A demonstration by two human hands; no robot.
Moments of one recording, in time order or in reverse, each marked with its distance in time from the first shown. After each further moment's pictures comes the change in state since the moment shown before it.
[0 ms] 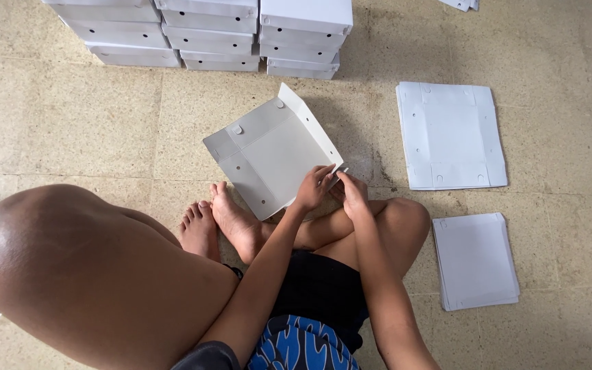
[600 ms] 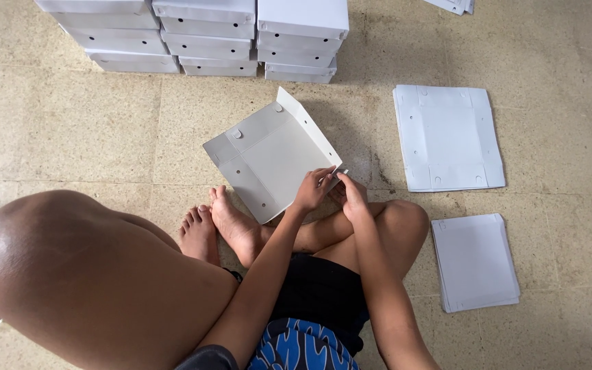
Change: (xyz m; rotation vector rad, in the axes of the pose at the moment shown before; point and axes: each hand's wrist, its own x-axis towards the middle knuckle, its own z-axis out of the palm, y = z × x) left_hand 0.002 0.019 -0.007 -0.077 -0.013 -0.029; right_hand -0.004 -0.007 0.002 0.143 0.037 0.044
